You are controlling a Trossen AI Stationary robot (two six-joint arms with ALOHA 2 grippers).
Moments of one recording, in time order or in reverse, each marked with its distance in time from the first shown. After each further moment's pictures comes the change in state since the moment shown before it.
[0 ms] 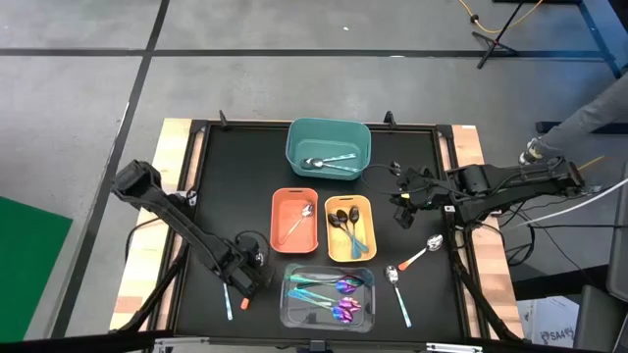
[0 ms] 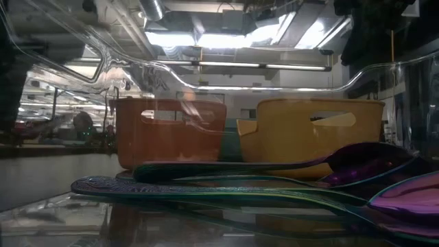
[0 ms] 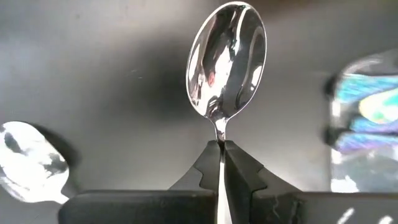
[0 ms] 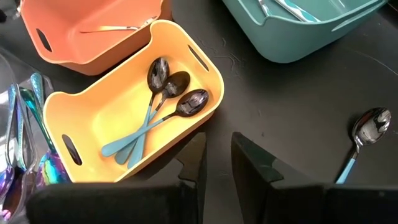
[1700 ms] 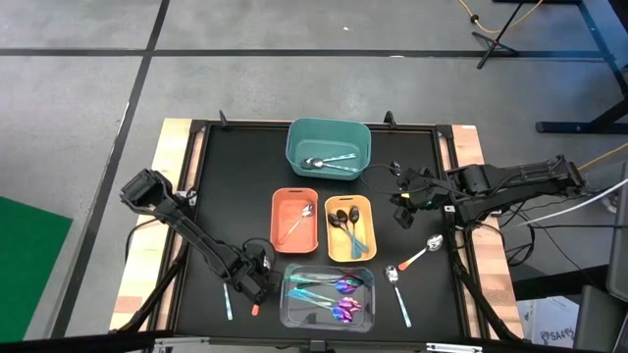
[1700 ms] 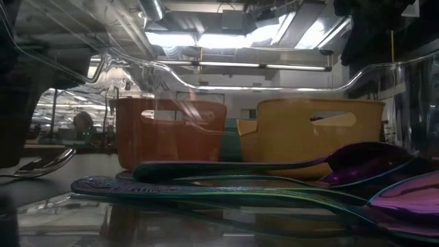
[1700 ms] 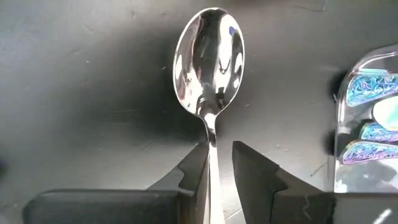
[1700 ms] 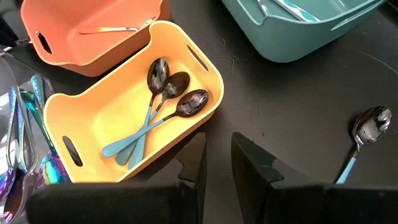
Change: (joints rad) left arm 0.002 0.114 0.002 0.137 0.003 -0.037; right arm 0.000 0.000 0.000 0.000 0.000 0.011
